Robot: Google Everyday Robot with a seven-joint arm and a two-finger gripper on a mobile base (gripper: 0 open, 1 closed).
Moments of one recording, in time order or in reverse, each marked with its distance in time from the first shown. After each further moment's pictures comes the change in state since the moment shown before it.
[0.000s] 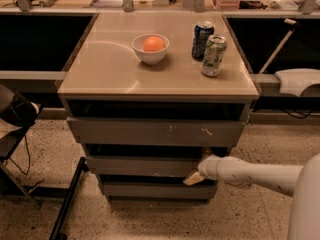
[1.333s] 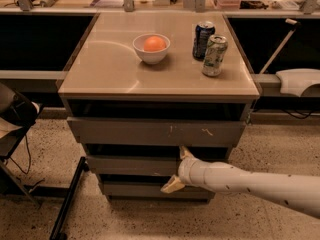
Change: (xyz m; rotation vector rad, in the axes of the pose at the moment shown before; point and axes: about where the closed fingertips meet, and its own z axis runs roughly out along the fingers) arm -0.114 0.073 -0.052 -0.097 -0.188 -0.062
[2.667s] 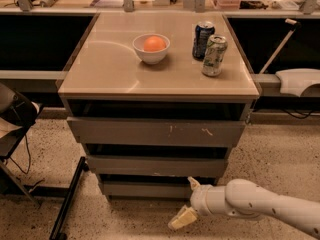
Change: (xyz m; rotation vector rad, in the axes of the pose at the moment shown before) arm 0.050 0.100 -0.058 -0.302 0.046 0.348
